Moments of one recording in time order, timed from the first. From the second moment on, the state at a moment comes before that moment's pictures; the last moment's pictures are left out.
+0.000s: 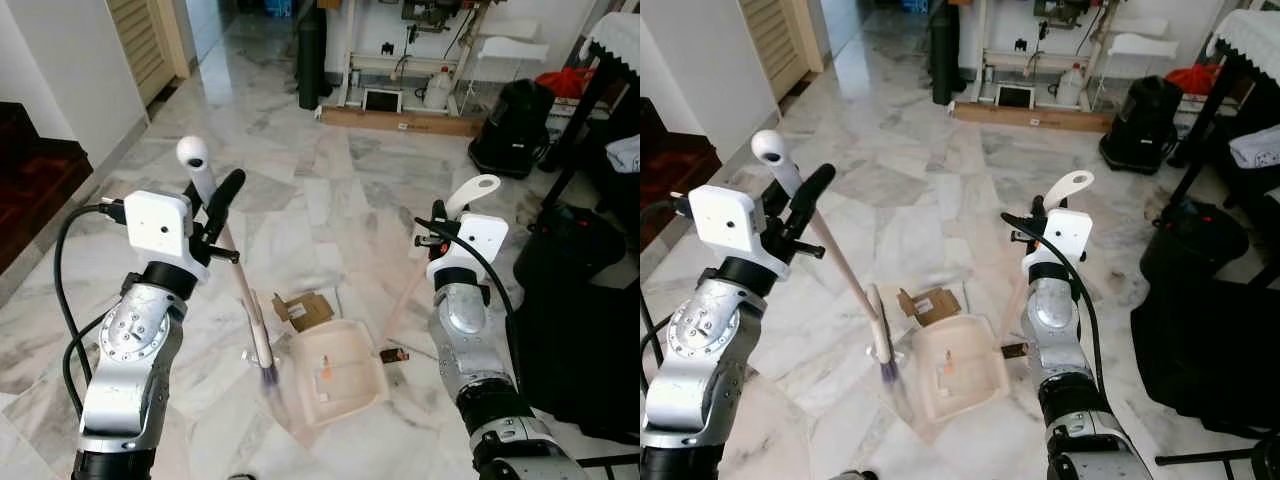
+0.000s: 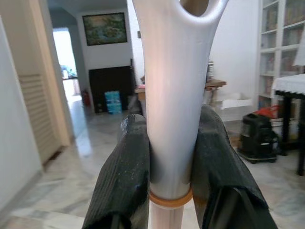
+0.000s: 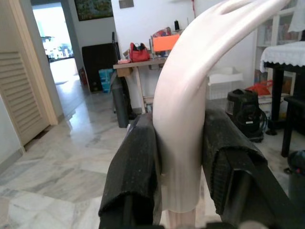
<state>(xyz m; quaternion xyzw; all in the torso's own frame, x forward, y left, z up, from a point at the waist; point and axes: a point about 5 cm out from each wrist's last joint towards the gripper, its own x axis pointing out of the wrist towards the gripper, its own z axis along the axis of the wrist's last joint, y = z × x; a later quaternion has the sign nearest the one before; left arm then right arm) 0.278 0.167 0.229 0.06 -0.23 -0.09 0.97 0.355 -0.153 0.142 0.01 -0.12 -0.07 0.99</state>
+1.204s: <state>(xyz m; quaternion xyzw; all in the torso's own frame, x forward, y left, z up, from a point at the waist) 0.269 0.173 0.168 0.09 -0.16 -0.04 0.98 0.328 -0.159 0.139 0.01 -0.10 -0.05 0.99</state>
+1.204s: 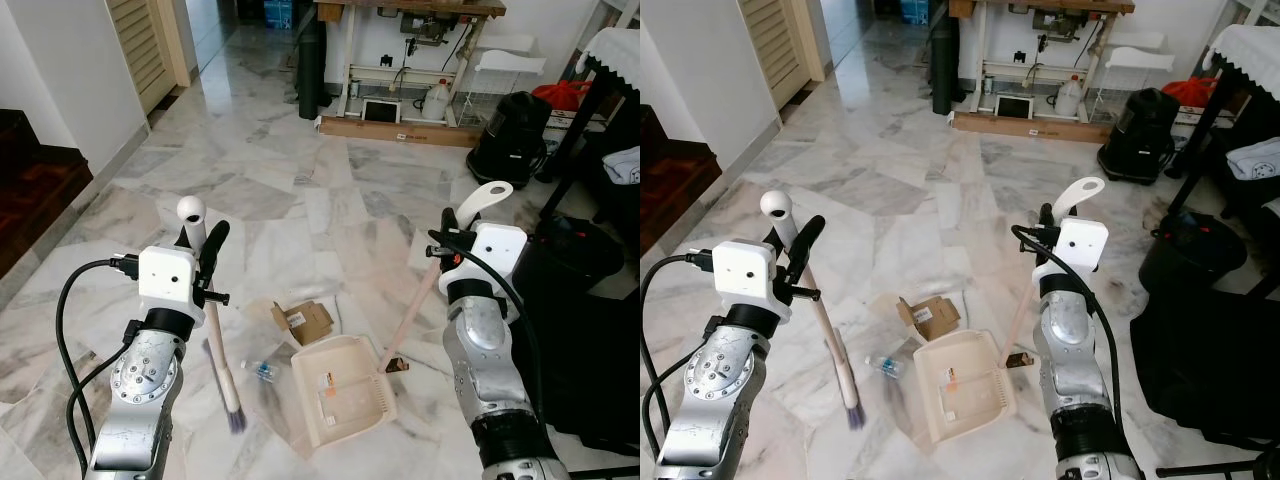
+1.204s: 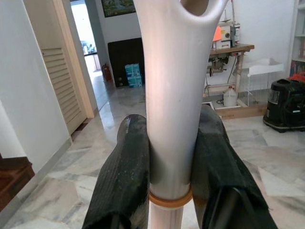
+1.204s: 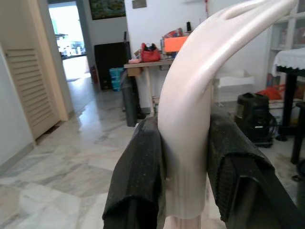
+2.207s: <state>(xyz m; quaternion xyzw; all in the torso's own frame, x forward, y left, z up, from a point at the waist) 0.263 0.188 0.156 0.11 -0.13 0.01 0.98 0.324 -0.132 0.148 0.06 -0.10 0.00 0.99</state>
